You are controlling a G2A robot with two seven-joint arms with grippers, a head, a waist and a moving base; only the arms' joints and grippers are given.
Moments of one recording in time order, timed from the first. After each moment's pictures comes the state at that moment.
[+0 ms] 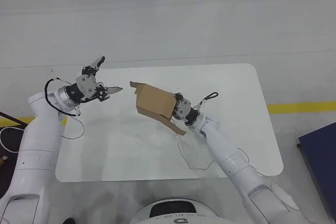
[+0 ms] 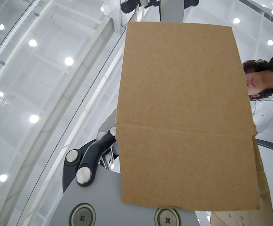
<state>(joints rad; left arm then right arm) 0.99 -1.06 -1.39 -1.19 -1.34 0.90 -0.91 -1.12 -1.46 1.05 -1.04 1.58 0.63 1.03</state>
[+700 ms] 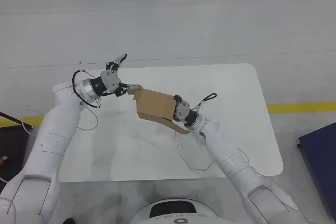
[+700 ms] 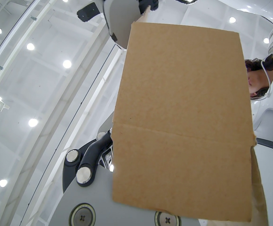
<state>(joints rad) 0.82 -1.13 -1.13 -1.03 -1.29 0.84 -0.92 -1.12 -1.46 1.05 -1.03 1.57 0.64 1.04</state>
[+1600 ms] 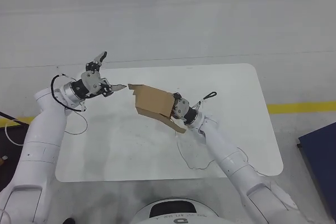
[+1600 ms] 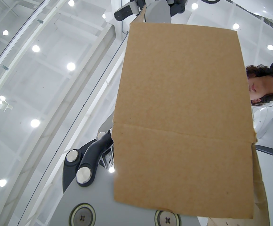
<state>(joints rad) 0.92 -1.07 -1.27 -1.12 -1.31 0.86 -0.96 -1.11 -1.47 1.05 -1.02 1.58 0.63 1.00</state>
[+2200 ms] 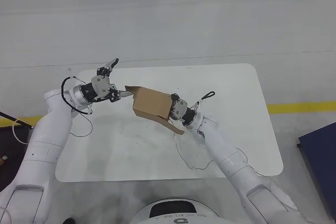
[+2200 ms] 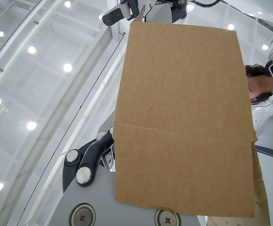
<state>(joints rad) 0.90 -1.08 -1.17 -1.10 -1.36 0.88 -0.93 -1.12 -1.47 1.05 -1.05 1.56 0.63 0.98</state>
